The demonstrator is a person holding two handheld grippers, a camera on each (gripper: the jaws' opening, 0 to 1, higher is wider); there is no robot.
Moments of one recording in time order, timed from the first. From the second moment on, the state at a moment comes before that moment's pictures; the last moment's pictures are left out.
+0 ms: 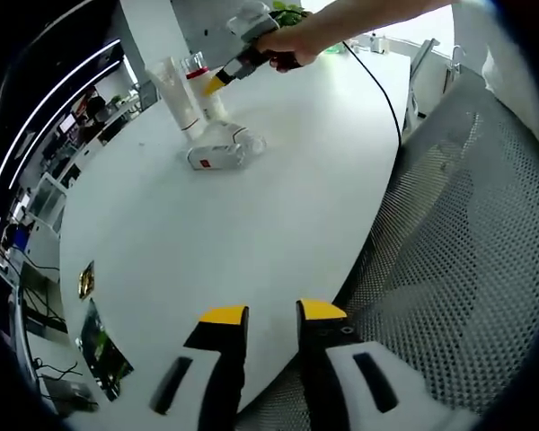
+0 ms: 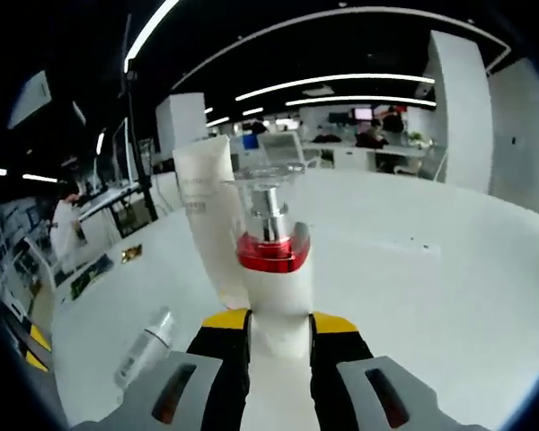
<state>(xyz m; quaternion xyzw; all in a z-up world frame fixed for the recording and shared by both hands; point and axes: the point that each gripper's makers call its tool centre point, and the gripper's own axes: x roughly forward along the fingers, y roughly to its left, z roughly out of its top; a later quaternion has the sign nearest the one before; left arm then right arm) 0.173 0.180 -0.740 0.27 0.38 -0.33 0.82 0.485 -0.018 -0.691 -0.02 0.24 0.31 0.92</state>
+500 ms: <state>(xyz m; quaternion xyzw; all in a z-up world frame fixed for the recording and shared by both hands) 0.173 0.180 -0.741 0.27 0.38 -0.33 0.82 0.488 -0.010 -0.689 -0.04 0.24 0.31 0.92</state>
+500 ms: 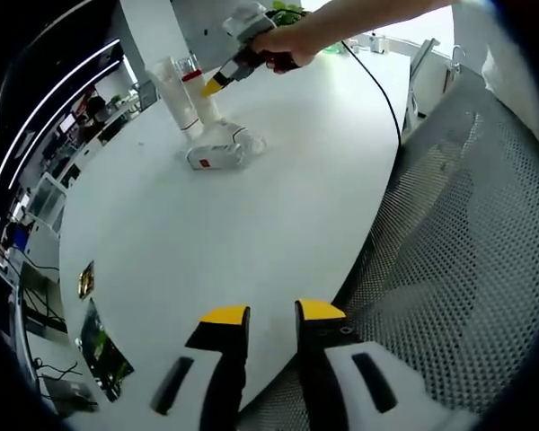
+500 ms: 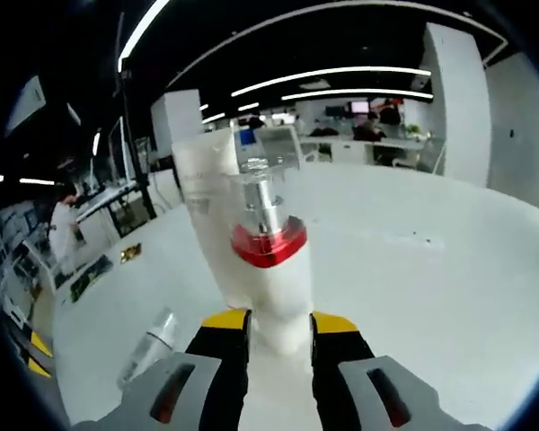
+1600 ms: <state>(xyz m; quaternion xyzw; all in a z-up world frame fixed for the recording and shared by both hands) 0.170 0.179 -0.744 0.26 0.39 -0.34 0.81 0.496 0.011 -0.674 -0.18 0.21 0.62 0.74</state>
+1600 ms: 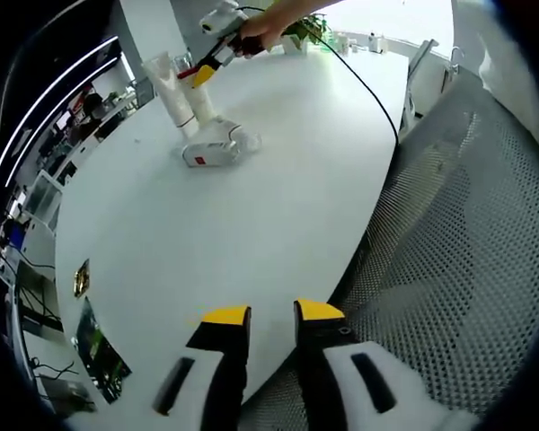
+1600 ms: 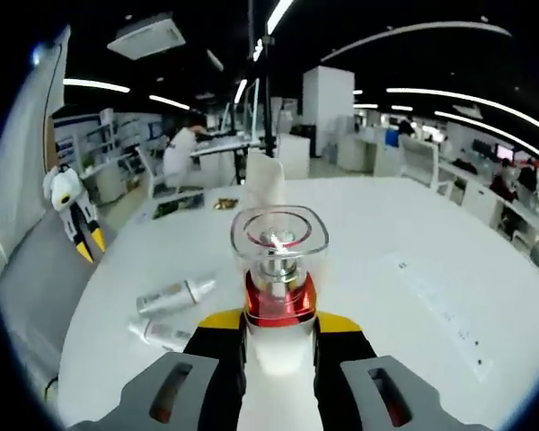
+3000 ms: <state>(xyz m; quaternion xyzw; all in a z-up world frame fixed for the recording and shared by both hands) 0.174 0.171 -0.731 0.28 0.35 -0.34 0.83 0.342 0.031 -0.722 0.08 0.43 0.28 0.86</state>
